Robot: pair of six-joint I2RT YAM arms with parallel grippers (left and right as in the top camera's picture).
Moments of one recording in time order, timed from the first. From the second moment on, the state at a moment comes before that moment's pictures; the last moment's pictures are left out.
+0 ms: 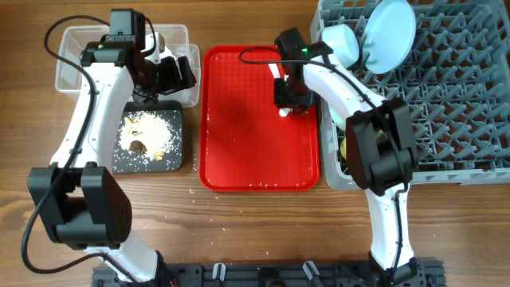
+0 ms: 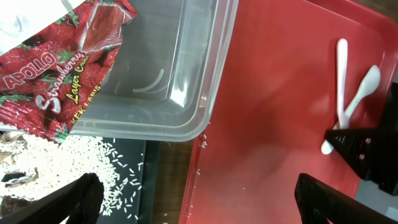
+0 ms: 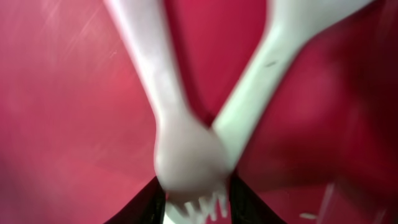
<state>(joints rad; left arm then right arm) -0.02 1.83 1.59 -0.99 0.23 -0.27 0.41 2.30 1.81 -0.97 -0.07 0.39</state>
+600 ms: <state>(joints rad) -0.02 1.83 1.59 -0.99 0.23 -0.27 0.46 2.11 1.80 -1.03 -0.02 0.35</state>
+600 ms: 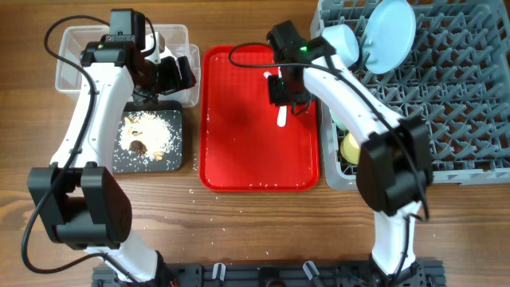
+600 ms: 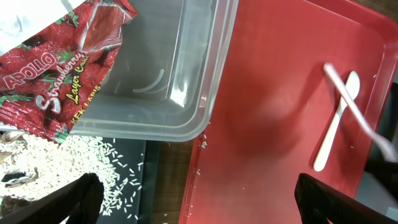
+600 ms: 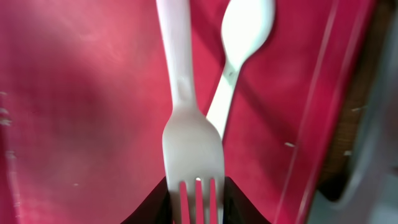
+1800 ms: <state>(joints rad) -0.02 1.83 1.59 -0.99 0.23 -0.27 0.49 2.26 1.71 -0.72 -0.12 0.61</state>
